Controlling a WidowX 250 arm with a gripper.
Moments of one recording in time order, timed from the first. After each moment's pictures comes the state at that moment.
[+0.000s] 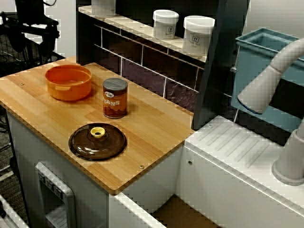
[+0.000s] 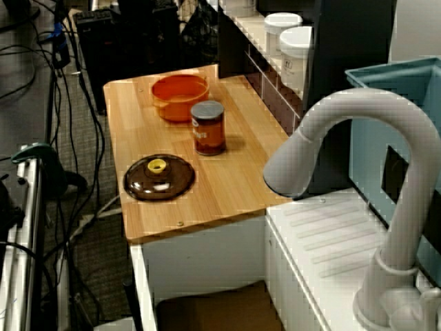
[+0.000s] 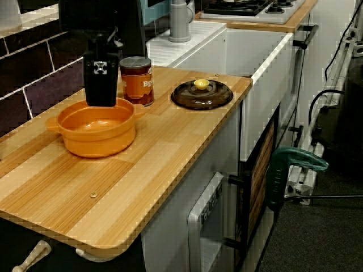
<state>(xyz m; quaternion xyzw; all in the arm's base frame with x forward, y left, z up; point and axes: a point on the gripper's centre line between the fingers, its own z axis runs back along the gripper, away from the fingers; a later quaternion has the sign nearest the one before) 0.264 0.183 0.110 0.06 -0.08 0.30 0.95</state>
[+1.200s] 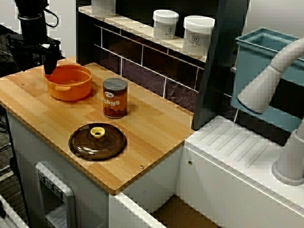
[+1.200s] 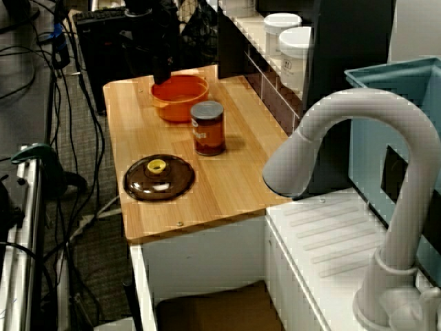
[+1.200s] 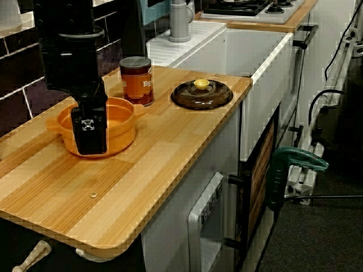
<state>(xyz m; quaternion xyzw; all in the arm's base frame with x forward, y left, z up) 0.273 0.199 0.065 0.03 -0.05 0.32 0.95</state>
